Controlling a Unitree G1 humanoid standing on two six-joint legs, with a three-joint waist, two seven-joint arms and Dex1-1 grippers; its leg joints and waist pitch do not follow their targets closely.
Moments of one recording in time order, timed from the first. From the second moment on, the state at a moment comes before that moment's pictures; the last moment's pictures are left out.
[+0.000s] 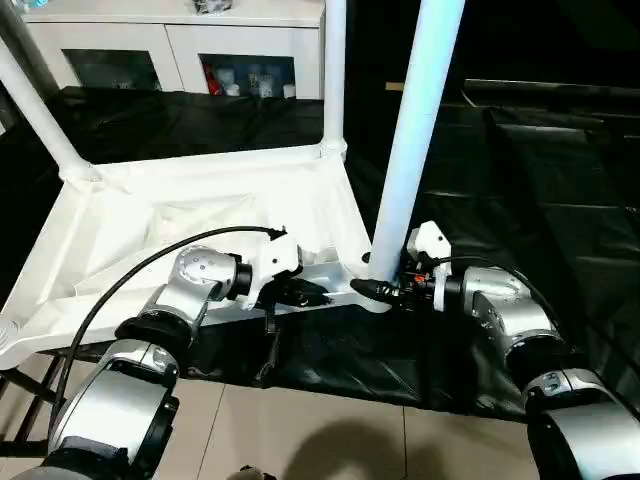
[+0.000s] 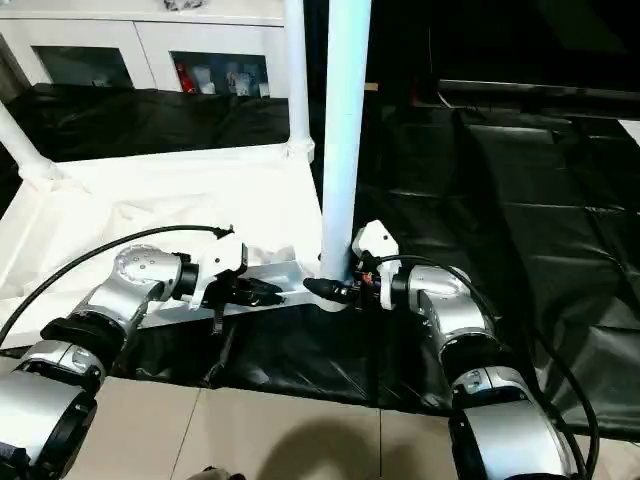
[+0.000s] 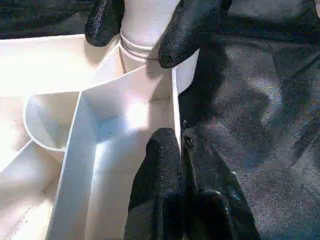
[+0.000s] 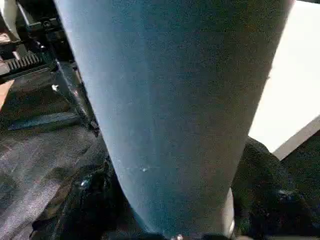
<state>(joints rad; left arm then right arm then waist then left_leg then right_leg) -0.76 0.28 -0.21 1.04 0.08 -0.30 -1.24 -0.65 -0.25 0.06 0.95 0.09 -0.15 1.11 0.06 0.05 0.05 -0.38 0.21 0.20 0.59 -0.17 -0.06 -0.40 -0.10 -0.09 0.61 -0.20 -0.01</state>
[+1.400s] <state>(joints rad) -0.79 0.14 -0.25 1.05 0.18 -0.27 -0.87 -0.46 -0.38 -0.04 0.69 0.15 -0.12 0.91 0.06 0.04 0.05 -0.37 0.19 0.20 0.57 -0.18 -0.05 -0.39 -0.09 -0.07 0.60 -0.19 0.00</state>
